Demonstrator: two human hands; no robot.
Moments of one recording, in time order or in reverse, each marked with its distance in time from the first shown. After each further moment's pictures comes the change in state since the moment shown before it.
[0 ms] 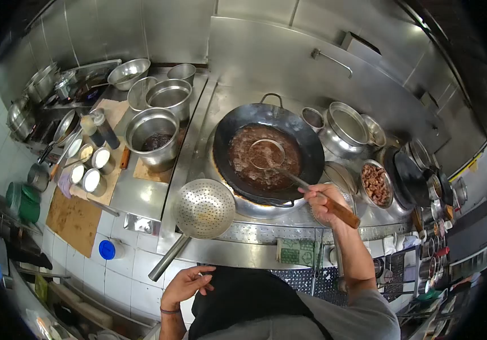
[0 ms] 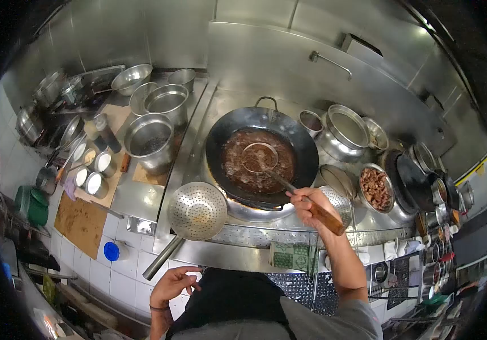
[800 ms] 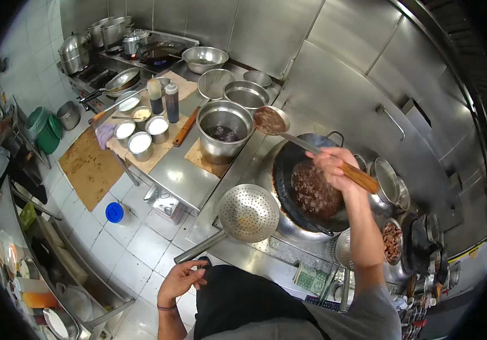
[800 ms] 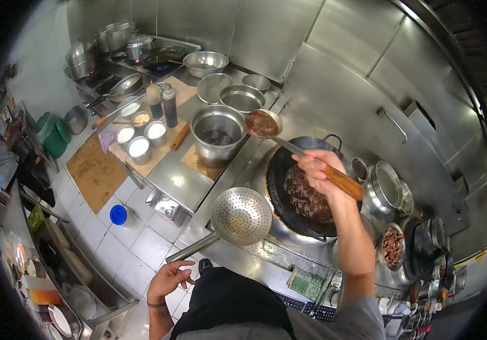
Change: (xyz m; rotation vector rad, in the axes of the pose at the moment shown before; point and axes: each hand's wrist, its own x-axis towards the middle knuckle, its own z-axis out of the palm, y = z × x) left_hand -0.064 -0.053 -0.054 -0.184 0.375 0.142; right_hand 0.086 0.008 0.220 -0.137 -0.379 0.227
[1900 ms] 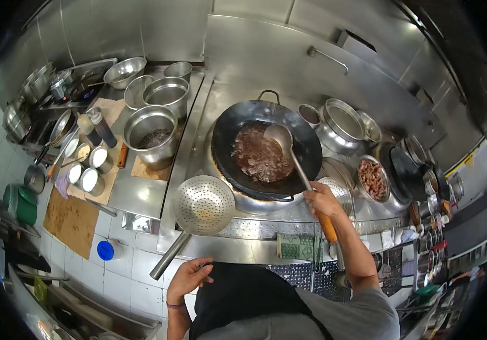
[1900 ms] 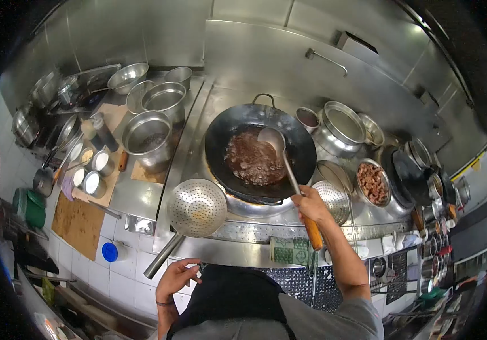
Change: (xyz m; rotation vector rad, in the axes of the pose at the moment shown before) left_hand 0.059 0.014 0.080 0.302 -0.268 -0.108; right_hand -0.145 0.076 -0.201 -1.011 0.785 -0.499
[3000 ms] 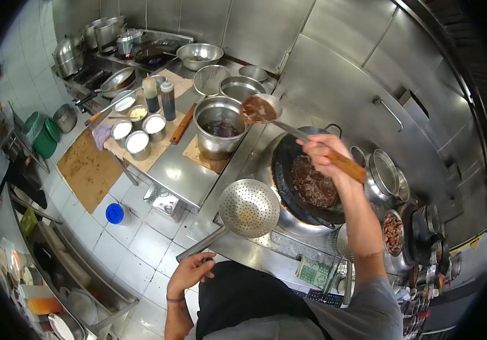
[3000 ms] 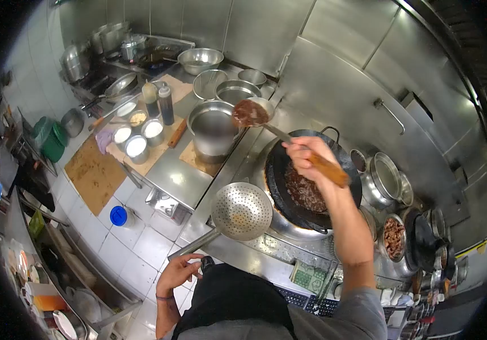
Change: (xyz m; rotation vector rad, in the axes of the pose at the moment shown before) left_hand -0.046 -0.037 -0.057 -0.146 0.256 0.101; right_hand 0.076 -0.221 0.159 0.752 -0.794 0.301
